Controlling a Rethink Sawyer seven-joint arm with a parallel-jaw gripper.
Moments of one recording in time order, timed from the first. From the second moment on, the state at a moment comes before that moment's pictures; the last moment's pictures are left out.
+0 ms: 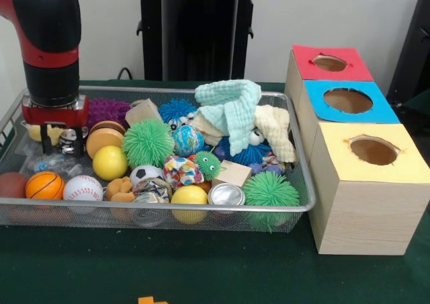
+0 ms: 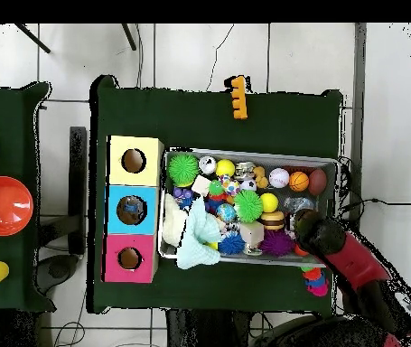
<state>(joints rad) -0.67 -0.37 -0.07 1.64 0.07 0.23 0.94</state>
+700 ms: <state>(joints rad) -0.66 -0.37 -0.07 1.64 0.09 0.23 0.94</state>
